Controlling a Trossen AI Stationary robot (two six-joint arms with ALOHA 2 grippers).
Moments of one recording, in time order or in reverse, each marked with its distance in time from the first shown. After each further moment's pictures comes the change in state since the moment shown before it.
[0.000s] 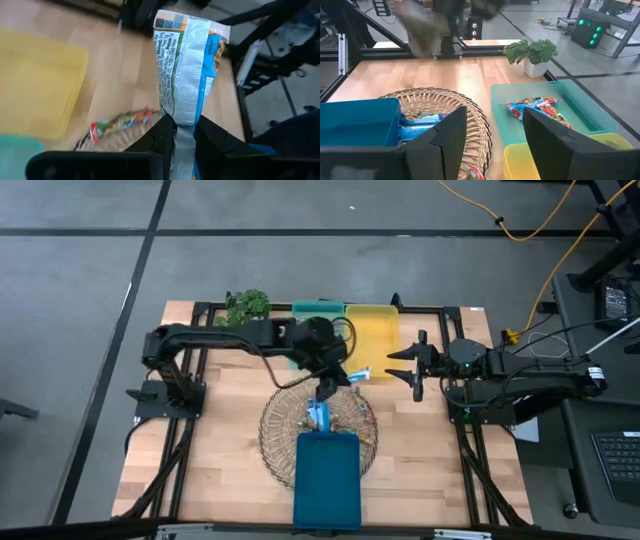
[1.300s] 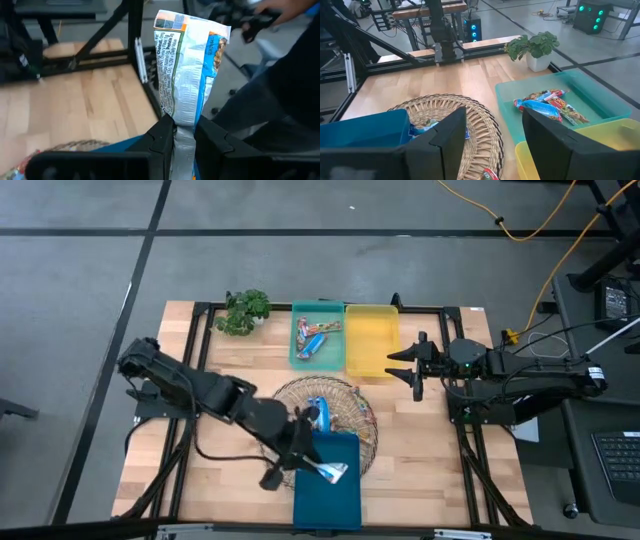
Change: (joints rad) left arm -0.504 -0.090 0.000 0.089 -0.171 0.089; right arm 0.000 0.000 0.000 0.000 0.000 0.132
